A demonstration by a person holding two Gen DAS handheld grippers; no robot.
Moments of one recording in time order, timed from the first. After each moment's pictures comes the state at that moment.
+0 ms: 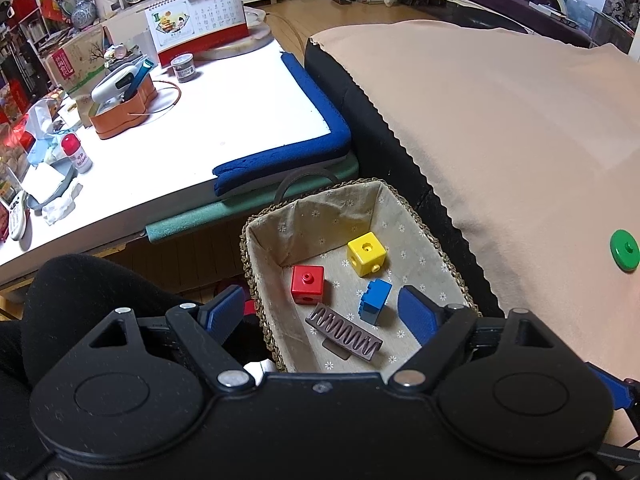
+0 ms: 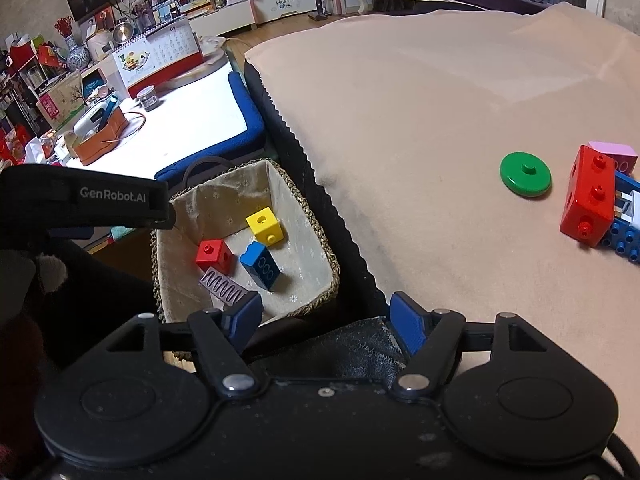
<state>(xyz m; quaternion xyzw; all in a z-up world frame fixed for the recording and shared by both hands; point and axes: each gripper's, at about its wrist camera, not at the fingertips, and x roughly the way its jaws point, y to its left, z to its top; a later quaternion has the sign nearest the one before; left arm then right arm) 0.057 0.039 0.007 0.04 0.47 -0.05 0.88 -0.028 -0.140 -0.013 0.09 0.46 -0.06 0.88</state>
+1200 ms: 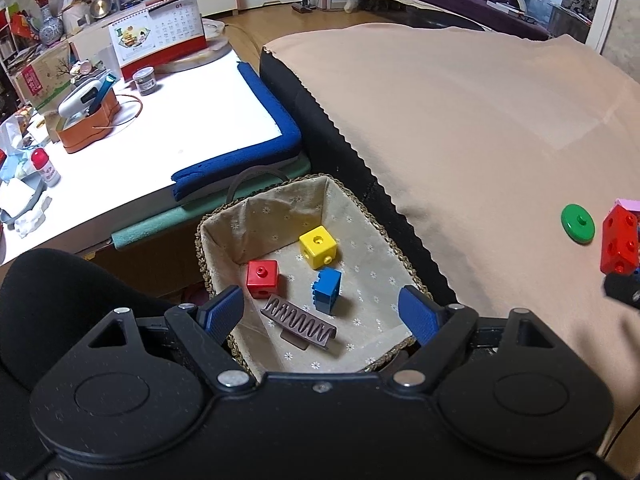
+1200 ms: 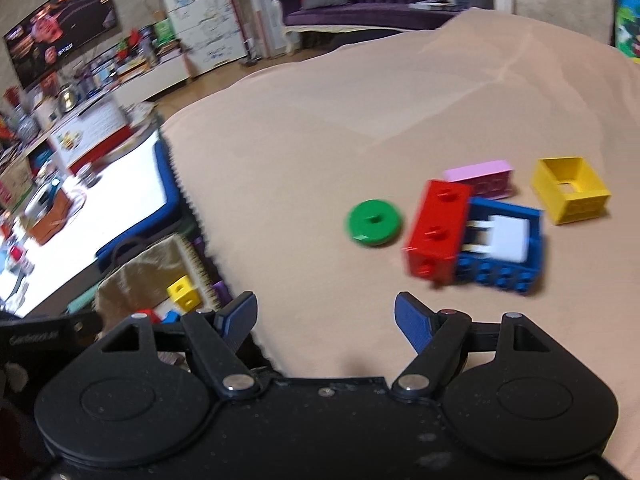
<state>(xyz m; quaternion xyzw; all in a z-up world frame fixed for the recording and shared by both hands) 0.029 0.016 0.010 0.05 0.46 -0.11 0.88 -0.061 -0.245 0.023 0.13 0.40 -0.16 0.89</state>
